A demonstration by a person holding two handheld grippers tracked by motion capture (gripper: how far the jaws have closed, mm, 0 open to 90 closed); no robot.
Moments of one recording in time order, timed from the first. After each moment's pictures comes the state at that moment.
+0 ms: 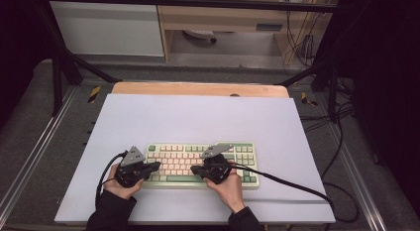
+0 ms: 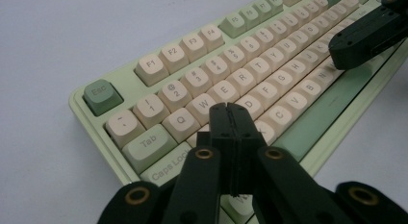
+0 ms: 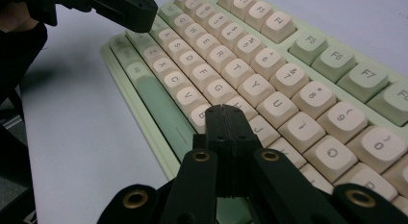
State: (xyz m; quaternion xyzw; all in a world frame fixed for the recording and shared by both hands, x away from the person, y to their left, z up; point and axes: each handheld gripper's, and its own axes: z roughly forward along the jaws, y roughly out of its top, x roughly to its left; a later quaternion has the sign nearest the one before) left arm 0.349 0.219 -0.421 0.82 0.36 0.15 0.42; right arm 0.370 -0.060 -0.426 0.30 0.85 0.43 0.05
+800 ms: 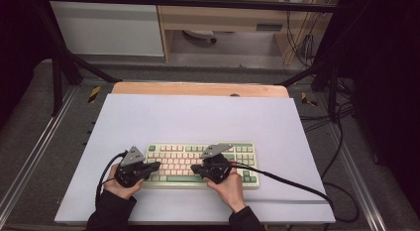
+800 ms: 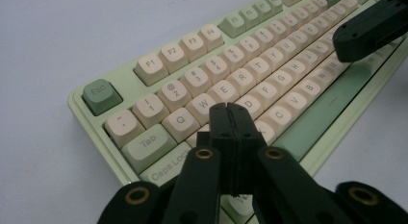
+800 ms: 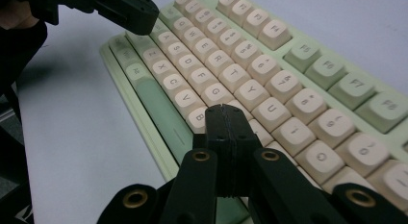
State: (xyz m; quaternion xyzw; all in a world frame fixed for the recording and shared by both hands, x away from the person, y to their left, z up) left arm 0.349 0.220 -0.421 0.82 0.36 0.15 0.42; right arm 0.369 -0.063 -0.417 0.29 0.85 0.42 0.06
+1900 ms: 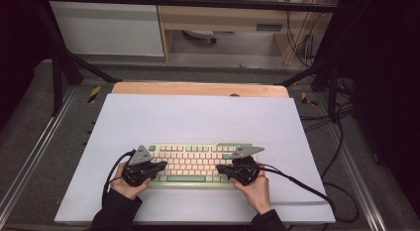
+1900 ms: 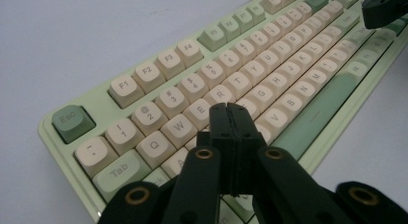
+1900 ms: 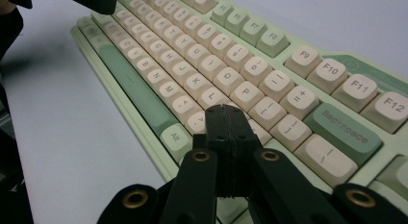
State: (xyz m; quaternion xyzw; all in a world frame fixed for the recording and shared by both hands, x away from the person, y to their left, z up) left arm 0.352 0.198 -0.416 0.83 0.35 0.15 0.42; right arm 0.360 -0.136 -0.417 0.33 0.84 0.43 0.07
